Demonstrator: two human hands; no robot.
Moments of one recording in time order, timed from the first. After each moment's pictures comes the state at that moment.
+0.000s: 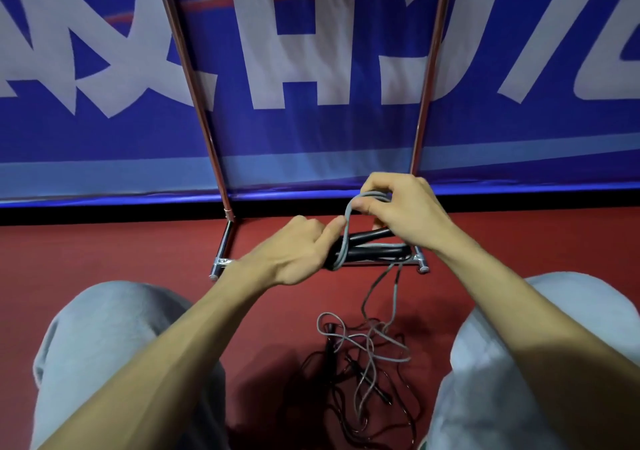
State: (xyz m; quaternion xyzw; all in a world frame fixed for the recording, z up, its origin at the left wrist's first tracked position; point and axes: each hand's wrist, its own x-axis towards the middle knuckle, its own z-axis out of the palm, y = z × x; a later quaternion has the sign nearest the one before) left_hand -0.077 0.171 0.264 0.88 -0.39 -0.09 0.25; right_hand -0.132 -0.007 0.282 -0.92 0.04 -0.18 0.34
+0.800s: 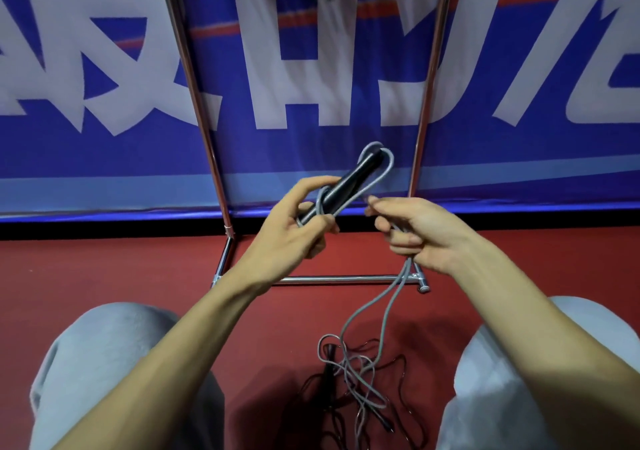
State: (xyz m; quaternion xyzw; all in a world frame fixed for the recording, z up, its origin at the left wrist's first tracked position) left_hand -0.079 0.177 0.290 0.67 -0.34 -0.11 0.65; right_hand -0.135 -0.015 0.297 -0.63 0.12 0.04 0.77
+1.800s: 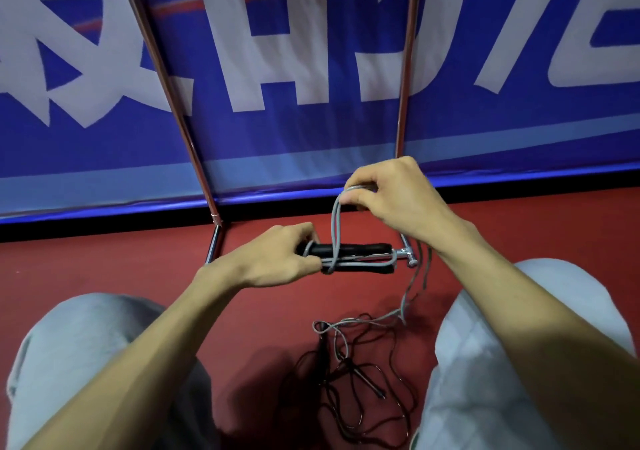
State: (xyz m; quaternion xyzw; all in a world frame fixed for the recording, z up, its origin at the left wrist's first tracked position) left_hand -0.077 0.171 0.265 0.87 -0.40 -0.17 0.23; right_hand -0.139 -0.024 0.294 -0.94 0.00 -0.22 0.27
